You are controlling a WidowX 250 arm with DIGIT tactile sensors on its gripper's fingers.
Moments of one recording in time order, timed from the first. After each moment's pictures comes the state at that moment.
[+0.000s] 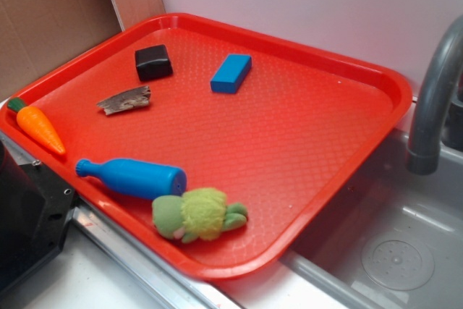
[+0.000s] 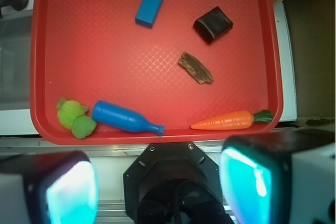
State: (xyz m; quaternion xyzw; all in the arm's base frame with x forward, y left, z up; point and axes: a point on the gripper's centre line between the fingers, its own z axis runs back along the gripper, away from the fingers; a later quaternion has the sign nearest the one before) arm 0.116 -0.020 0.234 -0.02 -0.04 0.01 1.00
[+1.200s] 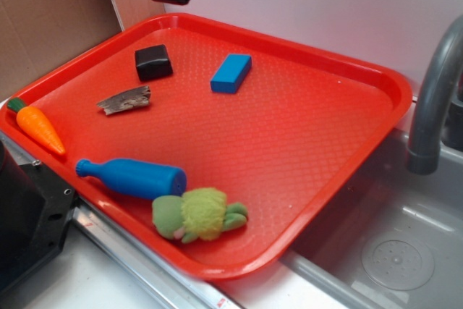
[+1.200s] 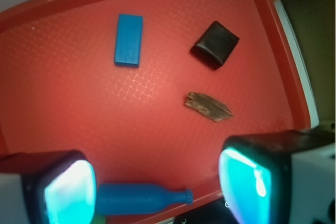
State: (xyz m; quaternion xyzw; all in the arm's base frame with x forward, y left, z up) arm 0.203 -0.033 0.170 0.04 -0.02 0.14 0.99
